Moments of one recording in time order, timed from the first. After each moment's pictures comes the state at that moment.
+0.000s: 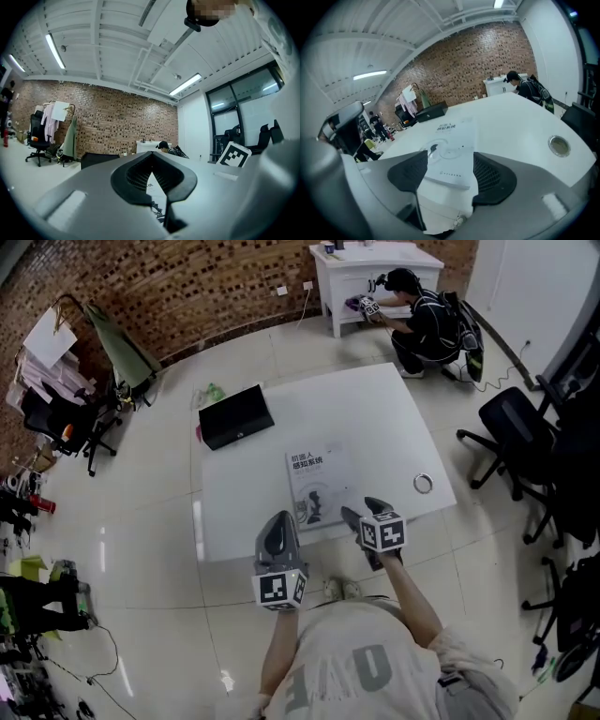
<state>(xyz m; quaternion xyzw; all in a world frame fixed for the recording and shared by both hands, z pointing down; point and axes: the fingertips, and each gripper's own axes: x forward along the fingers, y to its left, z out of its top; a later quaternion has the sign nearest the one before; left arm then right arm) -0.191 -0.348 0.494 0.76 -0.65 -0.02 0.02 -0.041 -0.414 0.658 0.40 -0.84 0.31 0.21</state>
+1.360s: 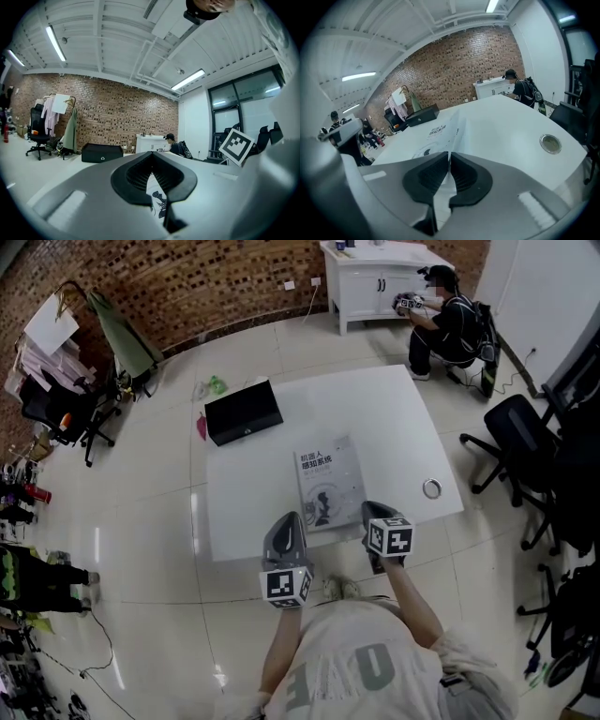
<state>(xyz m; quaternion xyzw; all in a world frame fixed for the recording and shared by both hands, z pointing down) -0.203 -0.357 0.531 0.76 -0.64 0.00 0.05 -0.034 -0.421 0.656 0.46 -0.81 0.32 0.19</state>
